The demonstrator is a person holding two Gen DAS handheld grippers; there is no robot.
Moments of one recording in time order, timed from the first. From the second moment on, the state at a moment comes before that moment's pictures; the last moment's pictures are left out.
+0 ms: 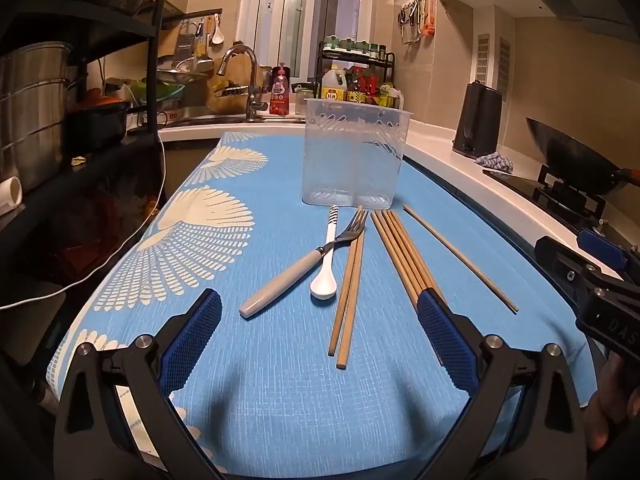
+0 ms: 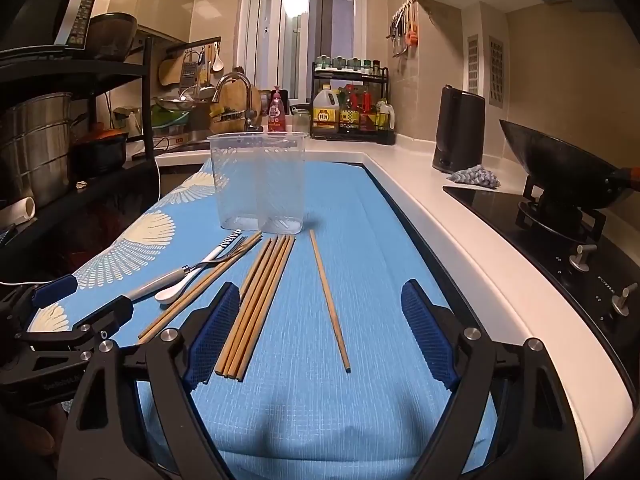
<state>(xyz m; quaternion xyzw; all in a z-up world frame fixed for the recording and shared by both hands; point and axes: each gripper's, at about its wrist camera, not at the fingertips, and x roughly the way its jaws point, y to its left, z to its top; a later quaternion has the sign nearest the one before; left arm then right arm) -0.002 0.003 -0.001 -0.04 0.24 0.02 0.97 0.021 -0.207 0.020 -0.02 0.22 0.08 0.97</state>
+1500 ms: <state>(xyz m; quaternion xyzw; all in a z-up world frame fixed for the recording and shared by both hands) -0.002 0.003 -0.004 -0.04 0.24 0.02 0.97 0.025 -0.200 0.010 -0.02 0.24 0.09 0.97</state>
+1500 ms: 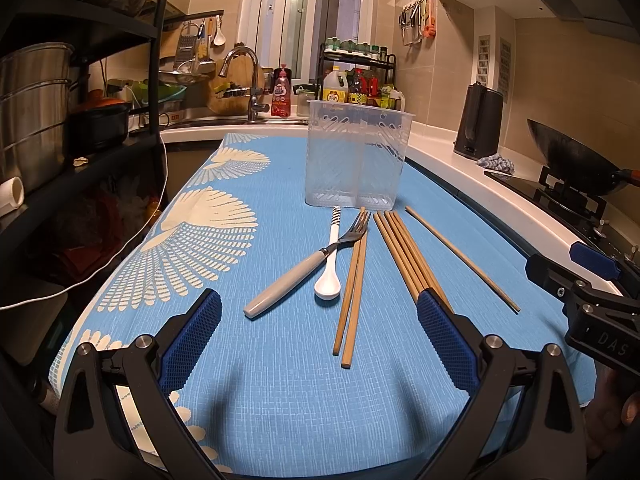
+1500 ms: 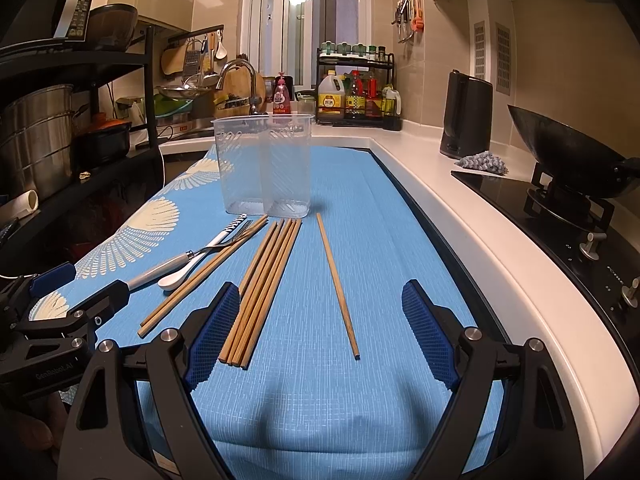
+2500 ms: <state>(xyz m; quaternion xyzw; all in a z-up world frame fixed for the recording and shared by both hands) -0.003 0.004 -0.002 -0.04 0.24 0.02 0.97 0.026 -0.200 0.010 -0.02 0.24 0.09 0.97</state>
